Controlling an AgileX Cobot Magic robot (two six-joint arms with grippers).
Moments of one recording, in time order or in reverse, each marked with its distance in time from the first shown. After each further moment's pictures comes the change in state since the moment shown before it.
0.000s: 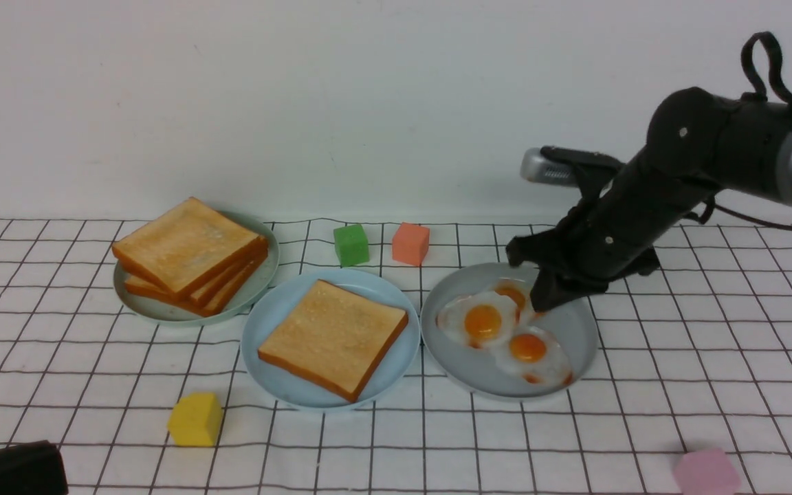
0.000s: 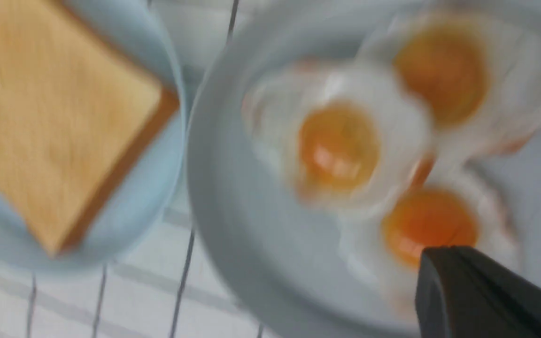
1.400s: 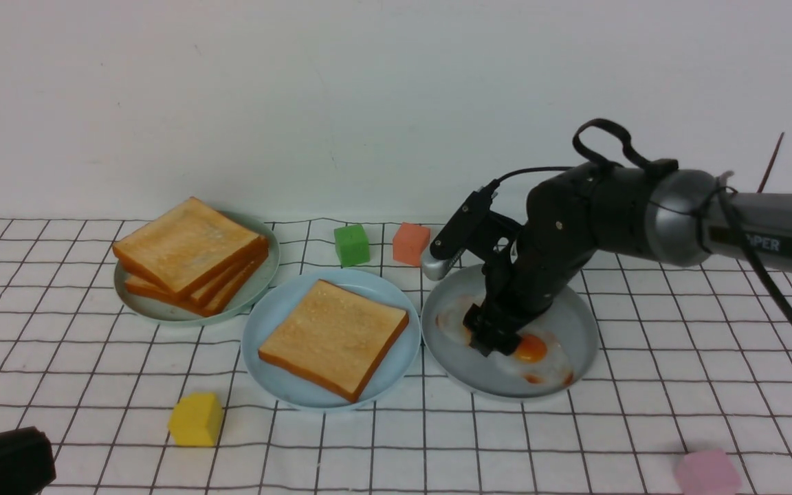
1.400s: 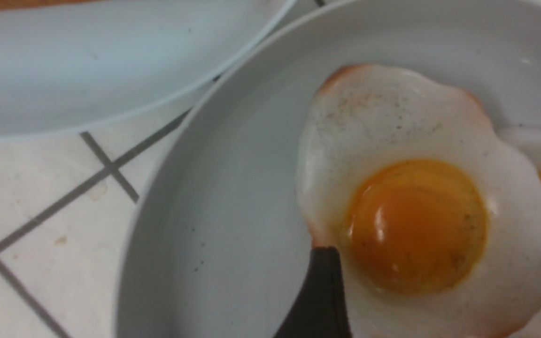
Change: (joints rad) right arm 0.178 0.127 0.000 -0.414 -0.243 -0.337; left arm 0.000 0.000 0.000 0.084 0.017 0.000
